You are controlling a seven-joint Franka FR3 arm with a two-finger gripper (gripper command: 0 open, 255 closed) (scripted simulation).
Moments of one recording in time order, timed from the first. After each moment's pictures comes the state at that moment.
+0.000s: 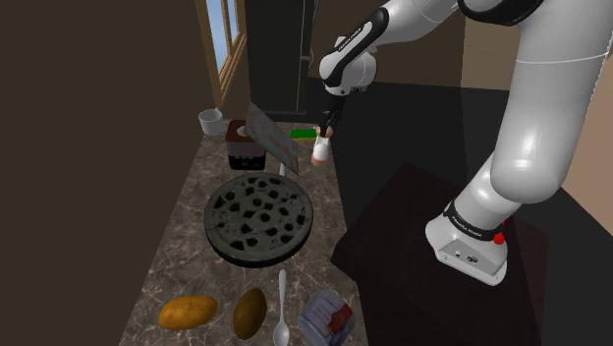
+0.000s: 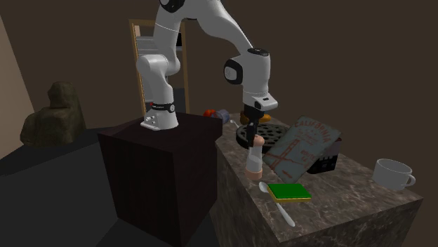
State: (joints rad) arm -0.06 0.40 -0.17 -2.13 0.32 2.43 -0.60
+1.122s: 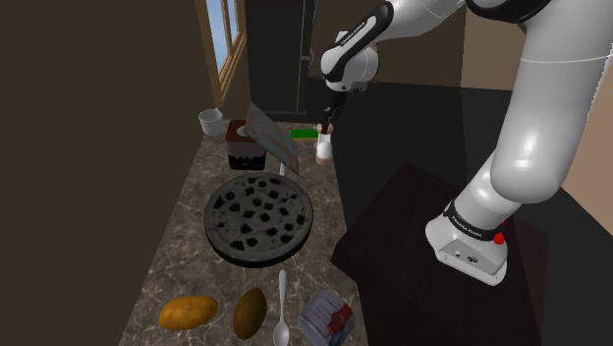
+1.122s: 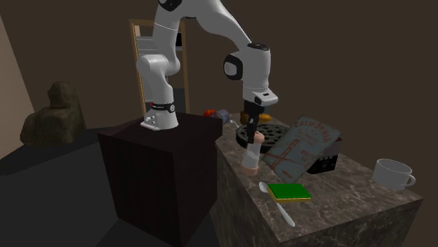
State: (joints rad) arm -0.05 0.37 -0.18 -2.13 0.30 2.40 -0.59
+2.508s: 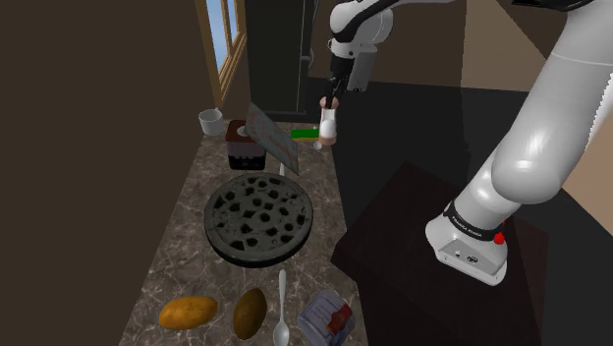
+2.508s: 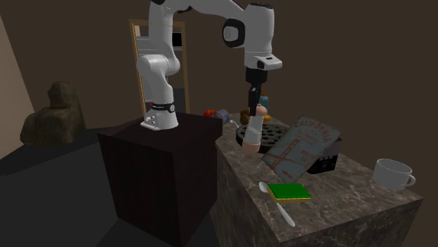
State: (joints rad) arm -0.03 0.17 -0.21 -2.08 0.21 2.17 -0.50
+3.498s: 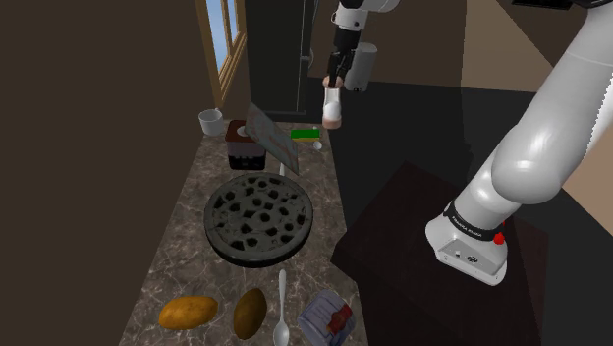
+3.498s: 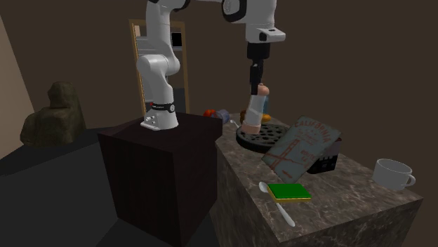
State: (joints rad) arm -0.03 0.09 -0.22 -1.98 0.17 1.99 -0.45
